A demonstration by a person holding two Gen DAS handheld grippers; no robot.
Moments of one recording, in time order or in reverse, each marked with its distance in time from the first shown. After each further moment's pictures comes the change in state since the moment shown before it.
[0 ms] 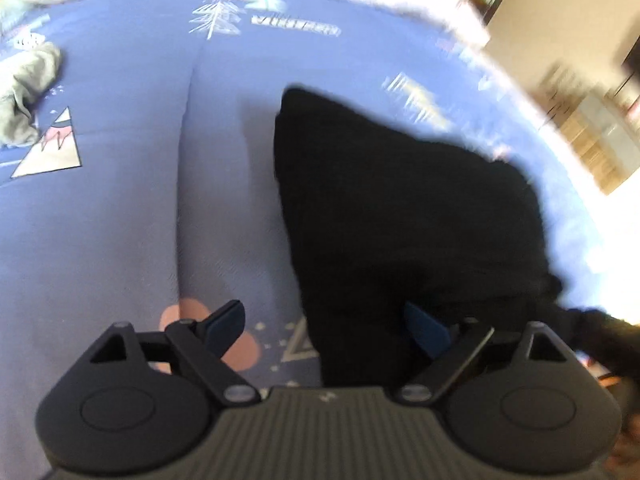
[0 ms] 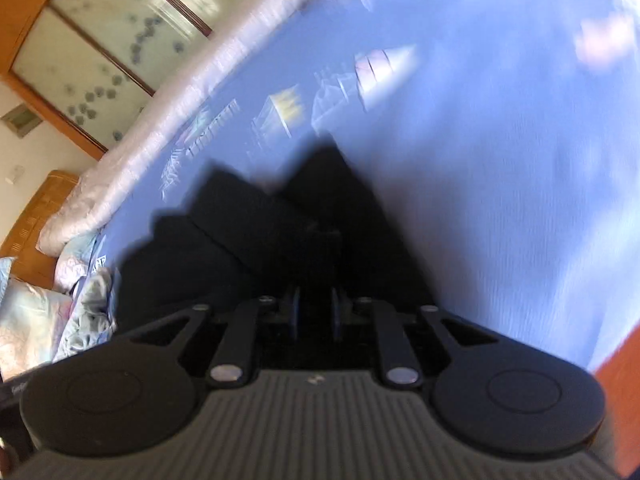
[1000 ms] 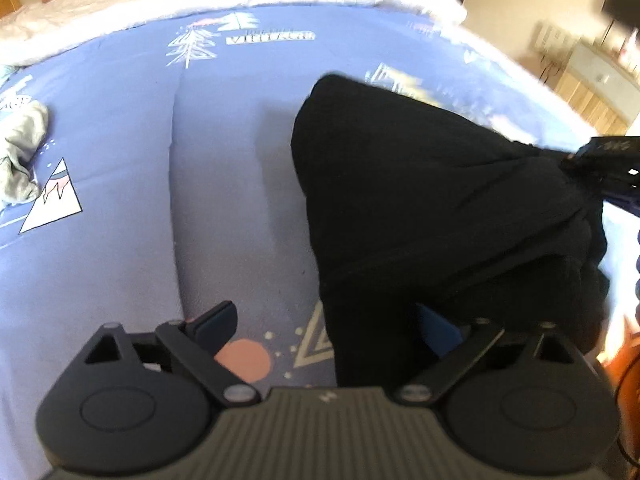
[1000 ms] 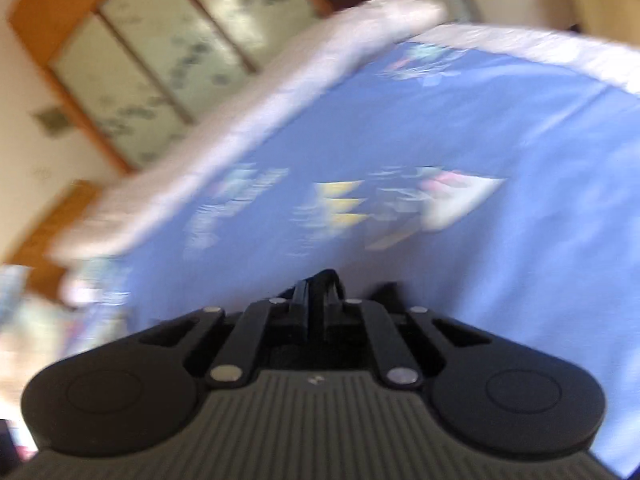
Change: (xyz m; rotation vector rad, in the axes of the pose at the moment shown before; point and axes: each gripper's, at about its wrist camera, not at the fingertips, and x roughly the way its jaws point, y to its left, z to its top) left arm 0.002 -0.023 -0.005 0.165 -0.026 0.074; right arm 0.044 0.034 0.088 -0.158 -0.075 -0.065
